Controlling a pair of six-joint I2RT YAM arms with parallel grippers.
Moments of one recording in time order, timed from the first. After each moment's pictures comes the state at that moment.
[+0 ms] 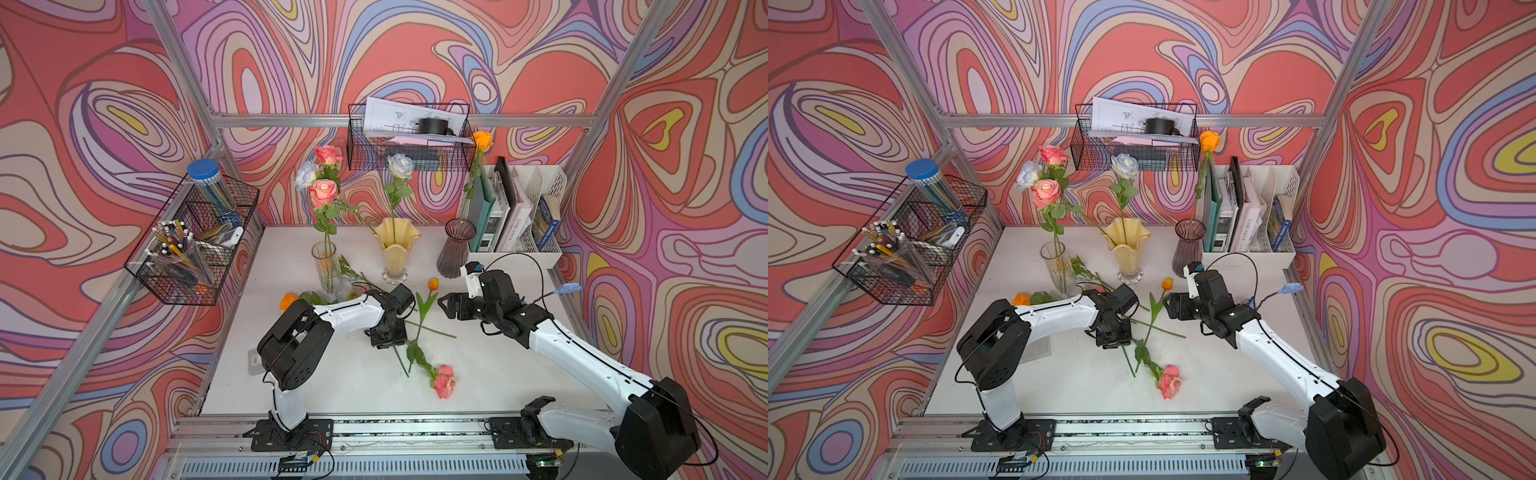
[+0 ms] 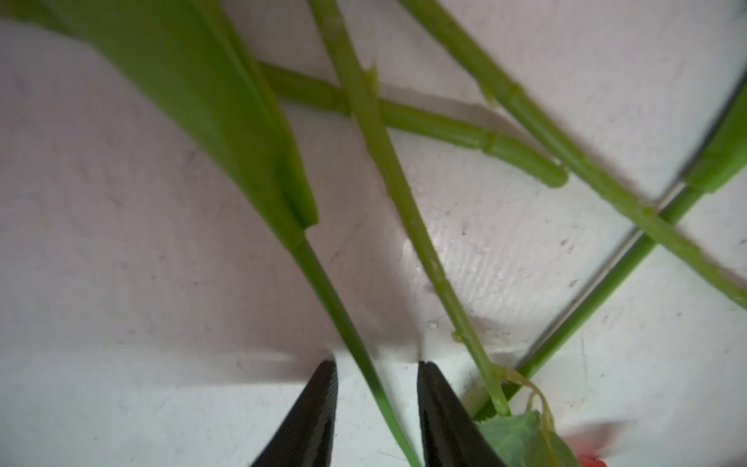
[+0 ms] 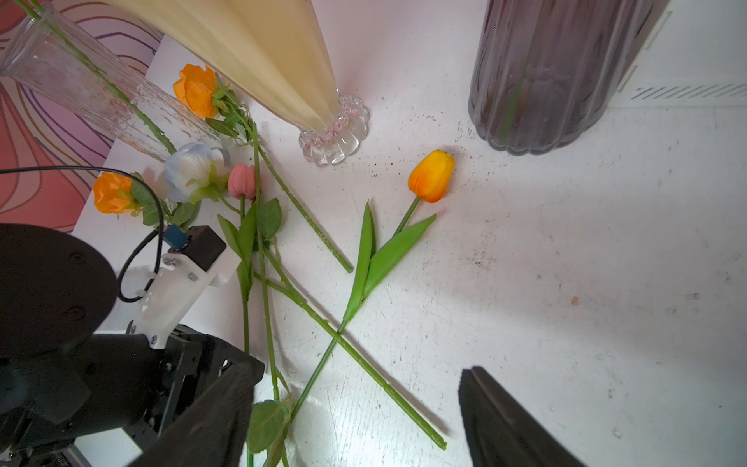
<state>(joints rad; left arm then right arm) -0.77 1.85 1.17 -0.74 0.12 -0.92 0.45 1.19 0.80 -0.33 -0.14 0.35</state>
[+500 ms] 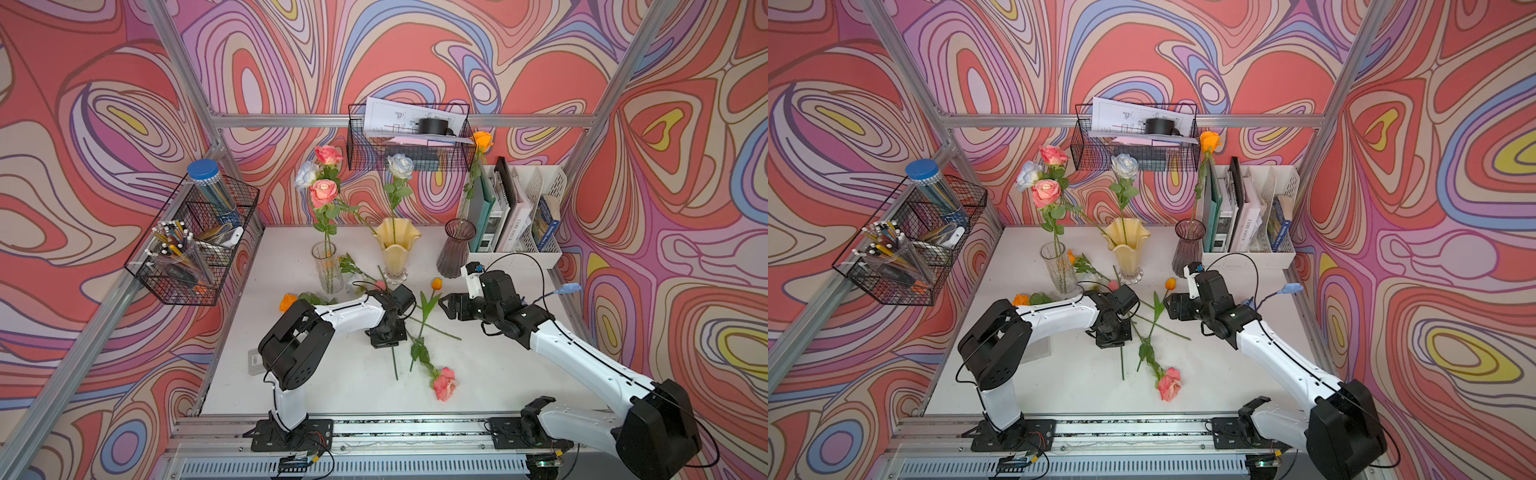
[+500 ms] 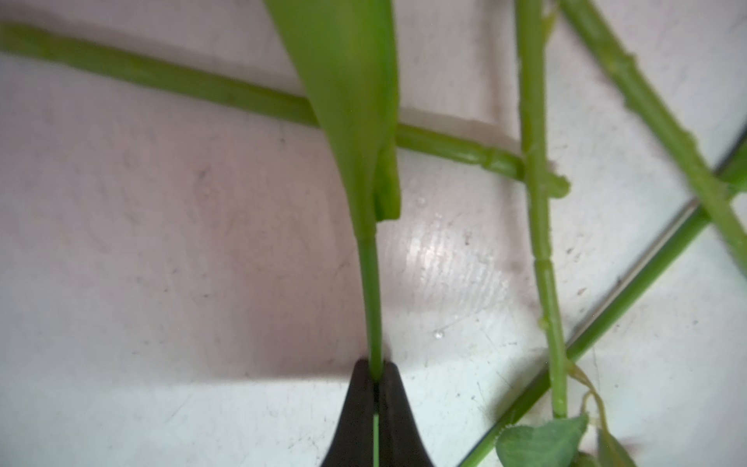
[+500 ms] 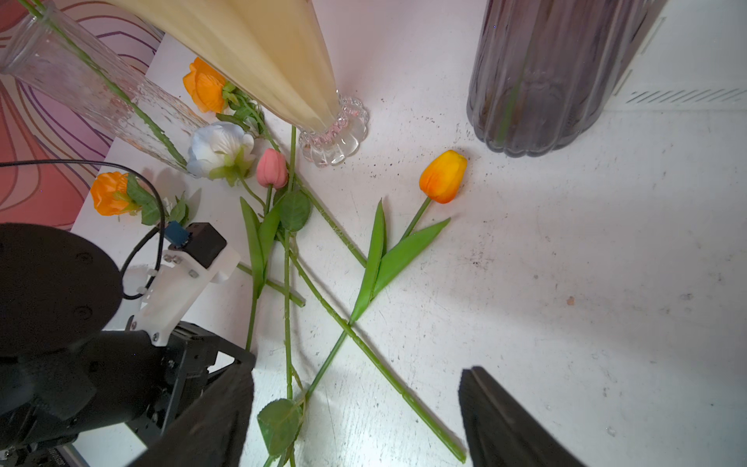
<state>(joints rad) -0.77 1.84 1.16 -0.75 0.06 -0.89 0.45 1.18 0.80 -0.33 -0.14 0.35</state>
